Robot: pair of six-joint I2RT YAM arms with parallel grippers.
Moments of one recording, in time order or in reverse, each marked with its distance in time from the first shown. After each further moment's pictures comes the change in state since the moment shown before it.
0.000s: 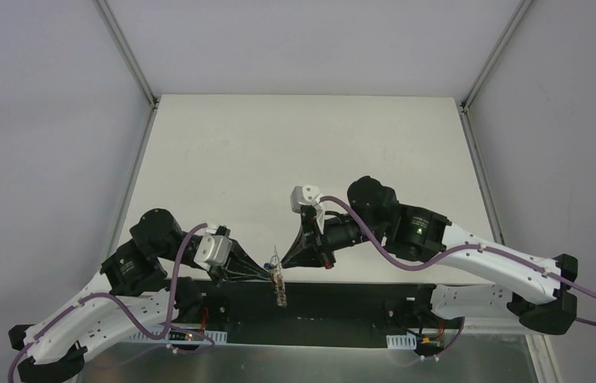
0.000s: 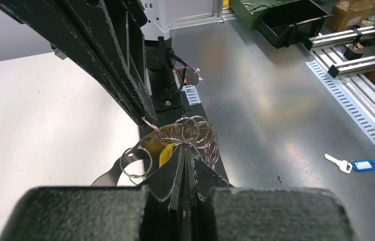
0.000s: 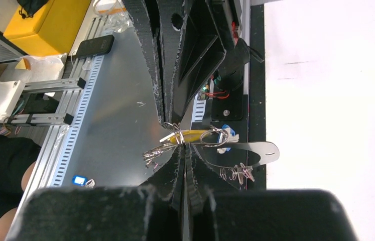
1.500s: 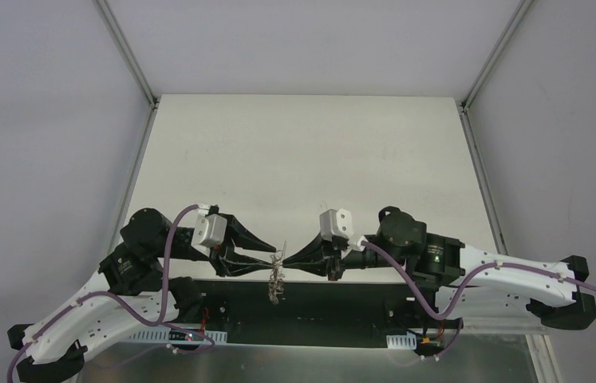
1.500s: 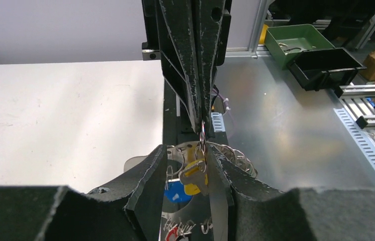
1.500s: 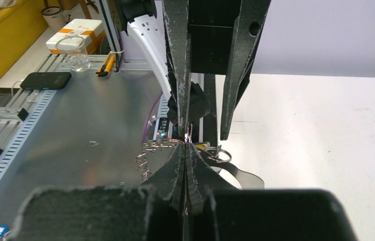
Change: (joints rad) left arm 0.000 0.006 0.027 0.100 -0.194 -0.117; right arm 0.184 -0.208 -0.248 0.340 0.312 -0.134
